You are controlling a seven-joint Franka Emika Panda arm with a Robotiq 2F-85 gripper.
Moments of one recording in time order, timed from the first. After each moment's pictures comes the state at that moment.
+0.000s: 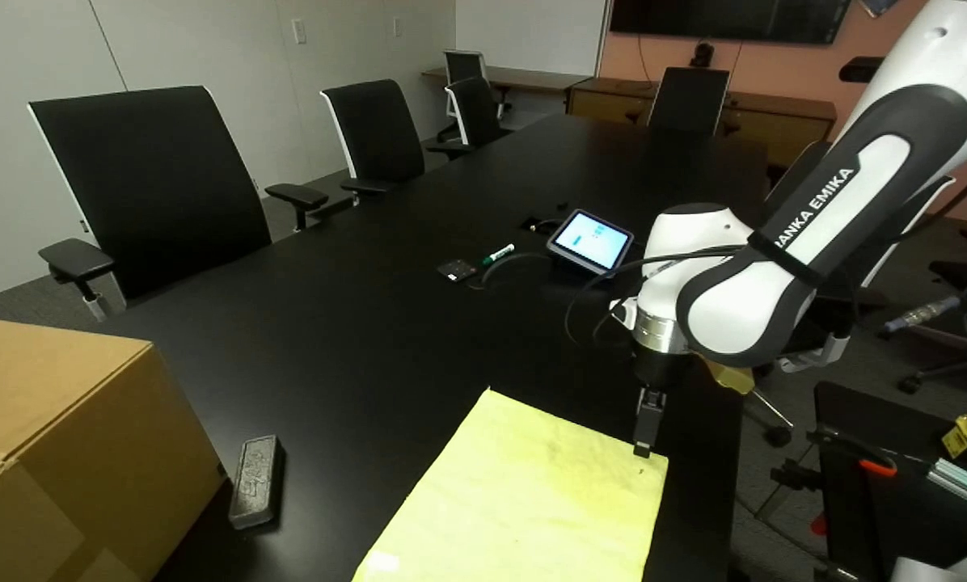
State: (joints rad) arm -0.02 0.39 0.08 -2.45 0.27 2.73 -0.35
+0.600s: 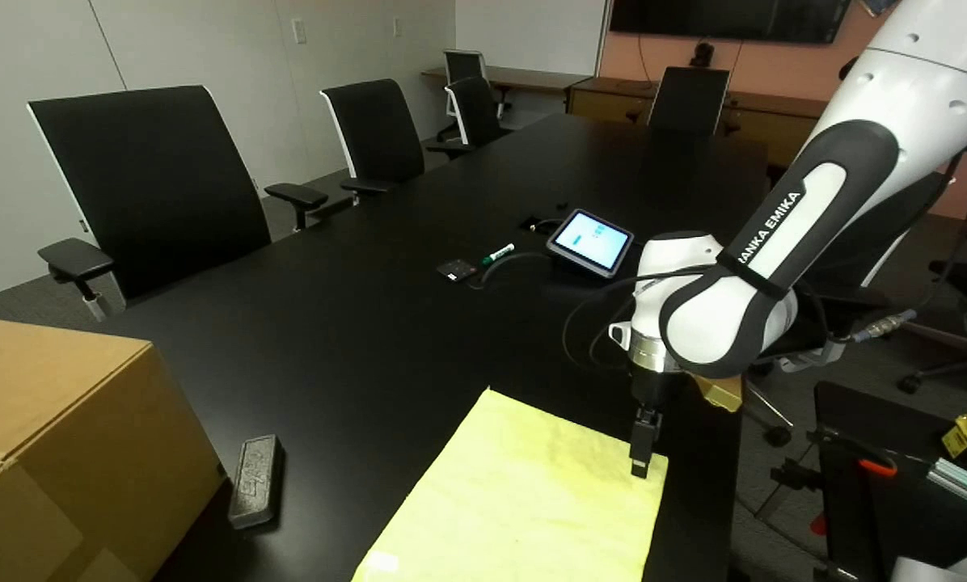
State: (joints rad) arm -0.17 0.51 0.20 -2.40 0.30 2.73 -0.34
